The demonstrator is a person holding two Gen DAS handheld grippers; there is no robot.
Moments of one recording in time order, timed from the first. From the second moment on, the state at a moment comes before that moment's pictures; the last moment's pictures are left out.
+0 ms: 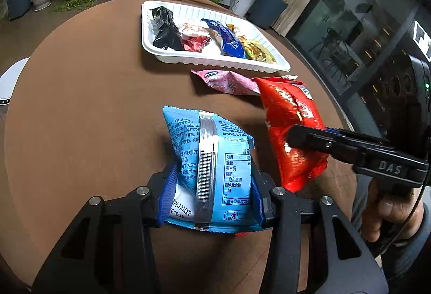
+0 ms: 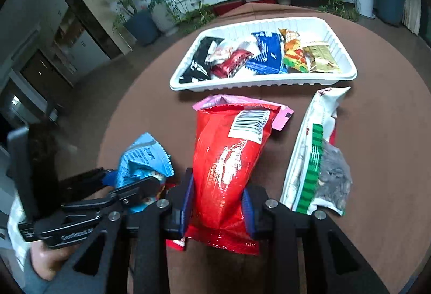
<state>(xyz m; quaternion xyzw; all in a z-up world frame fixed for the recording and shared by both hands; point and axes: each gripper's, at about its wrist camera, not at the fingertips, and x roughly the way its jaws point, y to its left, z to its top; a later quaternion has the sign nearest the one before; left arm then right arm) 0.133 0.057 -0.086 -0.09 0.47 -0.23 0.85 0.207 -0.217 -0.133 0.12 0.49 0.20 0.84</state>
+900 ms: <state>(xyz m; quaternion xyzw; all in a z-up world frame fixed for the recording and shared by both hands) 0.207 0.099 0.017 -0.11 0.40 -0.19 0.89 0.238 -0.434 -0.042 0.27 0.35 0.09 0.89</state>
